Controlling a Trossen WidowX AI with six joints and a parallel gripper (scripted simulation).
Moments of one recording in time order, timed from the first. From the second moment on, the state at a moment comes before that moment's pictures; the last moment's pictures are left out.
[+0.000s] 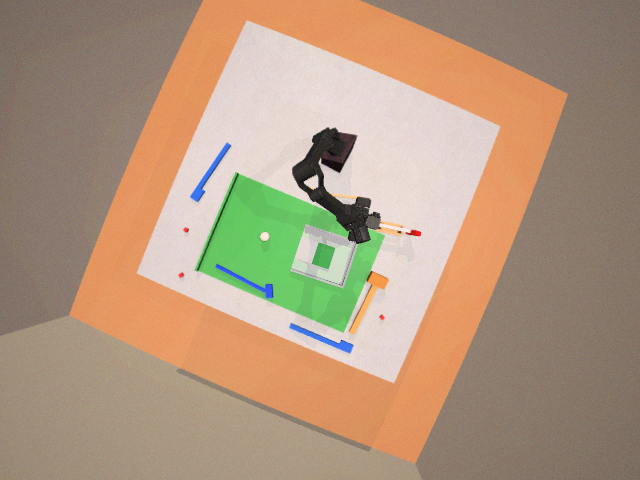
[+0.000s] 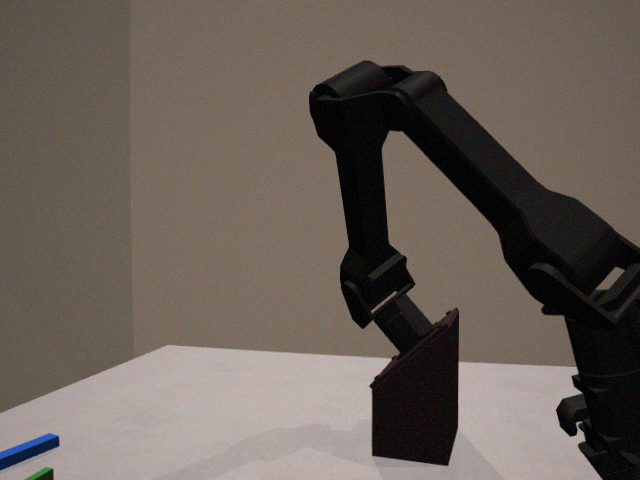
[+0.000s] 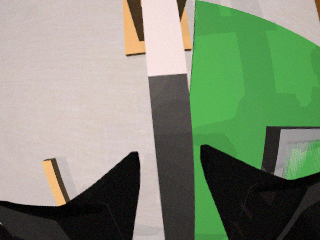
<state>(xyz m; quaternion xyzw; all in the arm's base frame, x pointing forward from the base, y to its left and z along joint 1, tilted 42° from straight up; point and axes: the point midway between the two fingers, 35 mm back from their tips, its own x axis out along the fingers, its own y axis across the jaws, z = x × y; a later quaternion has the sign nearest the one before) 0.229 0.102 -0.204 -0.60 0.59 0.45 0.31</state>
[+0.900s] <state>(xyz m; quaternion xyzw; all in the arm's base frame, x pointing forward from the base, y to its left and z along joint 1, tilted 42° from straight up) 0.235 0.166 -0.133 -0.60 0.59 0.45 0.31</state>
